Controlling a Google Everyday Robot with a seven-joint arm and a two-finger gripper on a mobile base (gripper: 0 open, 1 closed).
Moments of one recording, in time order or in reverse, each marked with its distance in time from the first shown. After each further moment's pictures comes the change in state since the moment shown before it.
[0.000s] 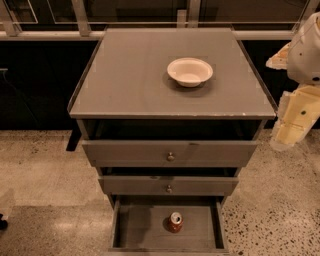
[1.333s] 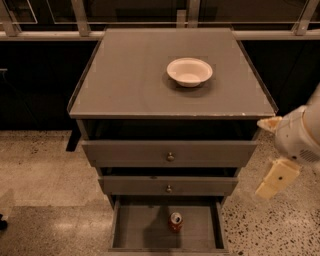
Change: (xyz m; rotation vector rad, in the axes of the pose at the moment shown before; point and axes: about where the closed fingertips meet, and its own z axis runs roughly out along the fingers) arm 0.042 0.048 0.119 -0.045 -0.175 0.123
